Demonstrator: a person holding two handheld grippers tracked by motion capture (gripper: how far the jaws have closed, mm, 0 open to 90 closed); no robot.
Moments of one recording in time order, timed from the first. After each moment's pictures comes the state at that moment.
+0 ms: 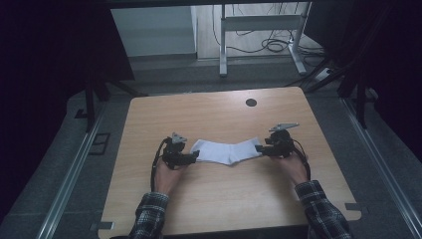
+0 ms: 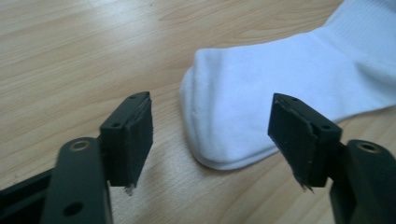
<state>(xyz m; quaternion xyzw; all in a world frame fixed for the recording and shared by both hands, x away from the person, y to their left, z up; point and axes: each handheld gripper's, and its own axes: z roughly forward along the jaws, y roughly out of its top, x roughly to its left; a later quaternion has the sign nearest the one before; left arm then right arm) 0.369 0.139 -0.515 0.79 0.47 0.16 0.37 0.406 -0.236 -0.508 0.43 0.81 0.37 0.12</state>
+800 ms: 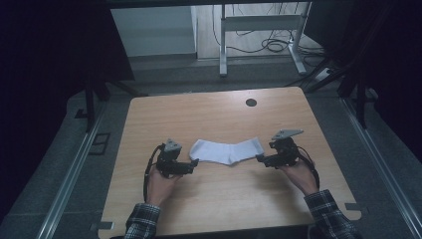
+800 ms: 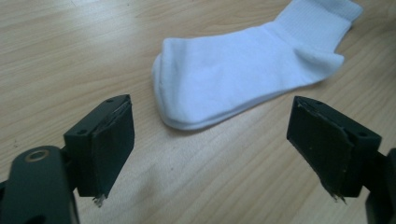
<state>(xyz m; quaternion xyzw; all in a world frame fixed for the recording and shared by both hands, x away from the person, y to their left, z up) 0.330 0.149 -0.497 0.80 0.45 0.14 0.38 0.373 -0.241 -0.493 0.38 0.84 0.37 0.13</state>
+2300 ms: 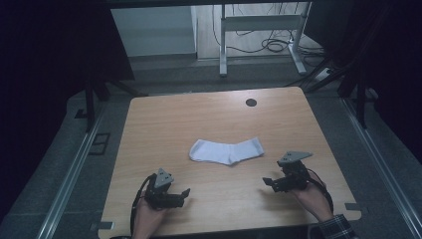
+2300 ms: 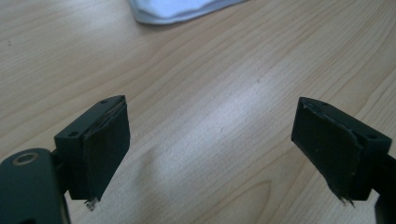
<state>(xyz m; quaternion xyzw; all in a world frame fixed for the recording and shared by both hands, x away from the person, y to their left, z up) 0.246 0.170 -0.523 0.82 0.42 0.16 0.36 0.309 -0.257 -0.508 0.35 0.86 0.36 0.13</state>
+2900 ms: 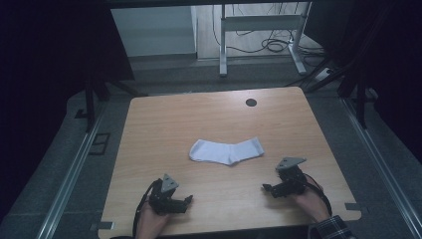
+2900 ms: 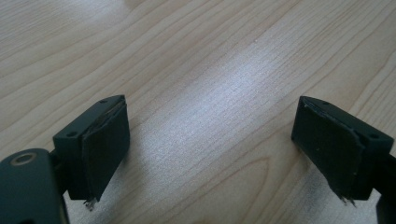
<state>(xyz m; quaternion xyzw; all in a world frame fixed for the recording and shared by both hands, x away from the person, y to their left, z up) 0.242 0.162 -0.544 0.83 0.41 0.15 0.34 0.308 -0.257 -0.535 0.34 0.87 0.32 0.13</state>
